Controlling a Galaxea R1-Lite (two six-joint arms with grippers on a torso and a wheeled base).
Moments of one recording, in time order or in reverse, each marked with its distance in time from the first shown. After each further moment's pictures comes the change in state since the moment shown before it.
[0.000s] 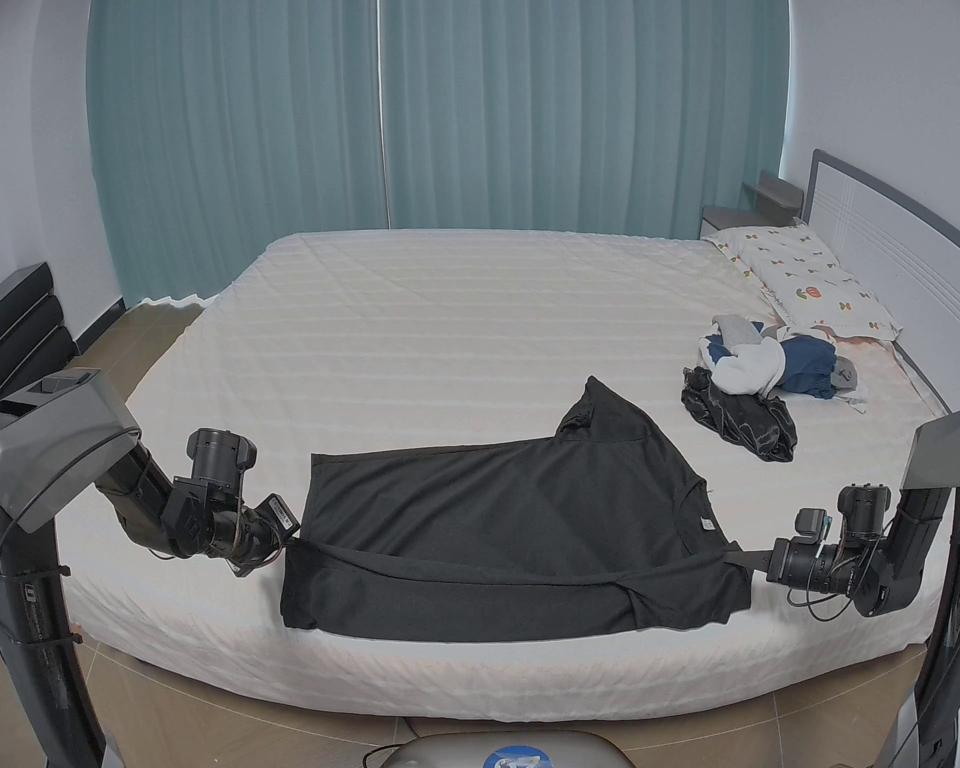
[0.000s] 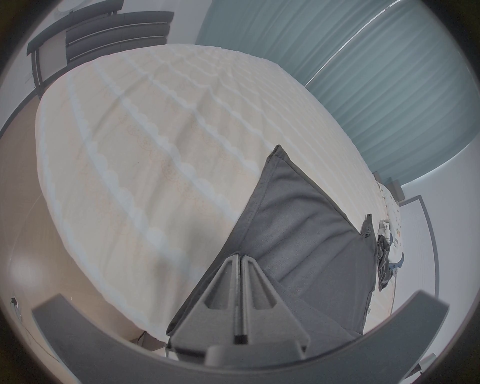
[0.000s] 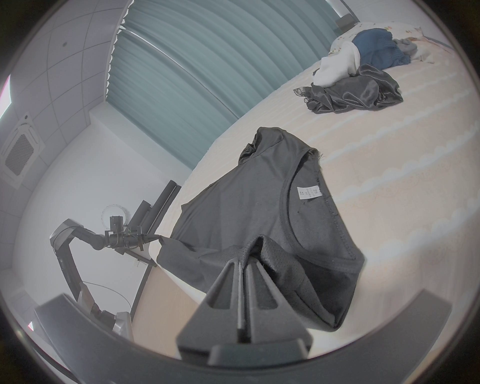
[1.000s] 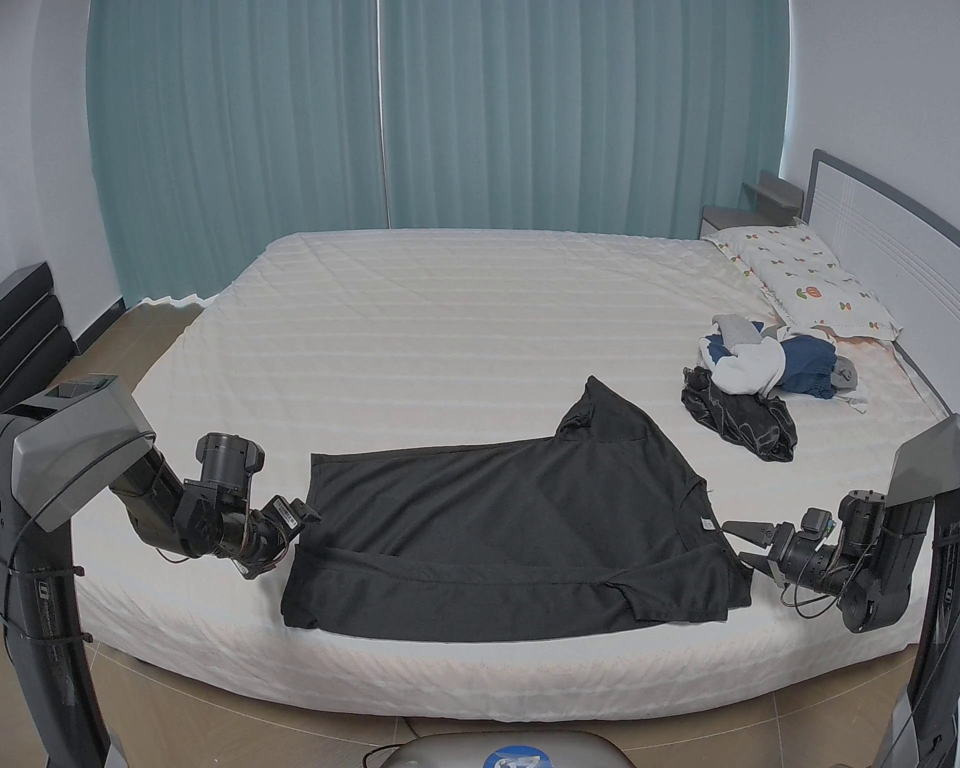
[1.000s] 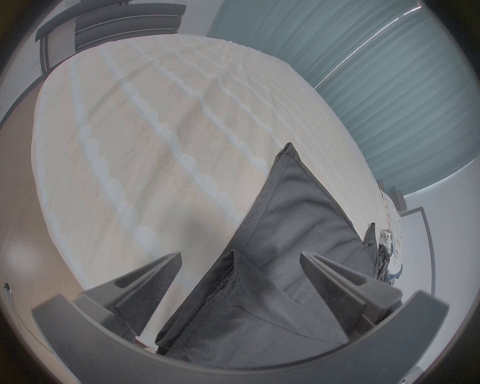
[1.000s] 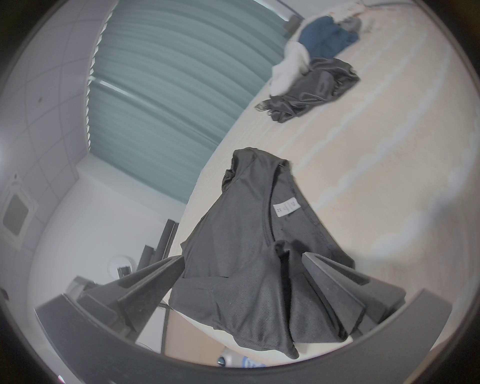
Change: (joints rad) left arm 0.004 0.060 -0.048 0.000 -0.005 -0.066; right arm -0.013 0.126 0.012 -0.317 -0.084 0.397
